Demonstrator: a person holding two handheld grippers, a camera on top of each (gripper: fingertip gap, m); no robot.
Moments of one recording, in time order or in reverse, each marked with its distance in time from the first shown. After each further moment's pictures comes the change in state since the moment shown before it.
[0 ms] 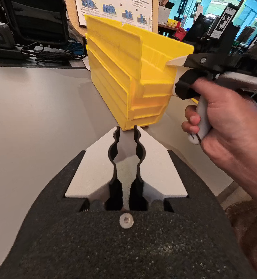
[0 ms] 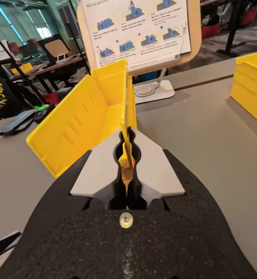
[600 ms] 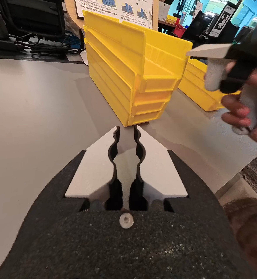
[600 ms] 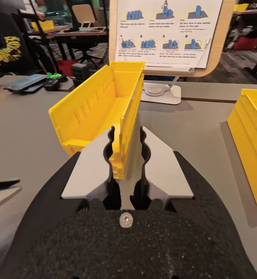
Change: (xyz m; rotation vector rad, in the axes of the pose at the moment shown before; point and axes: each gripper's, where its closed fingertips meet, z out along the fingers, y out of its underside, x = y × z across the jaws) left arm -0.001 0.004 0.002 -0.022 0.016 -0.028; right arm 0.013 -0.018 -0.027 -0.091 -0.166 -0.247
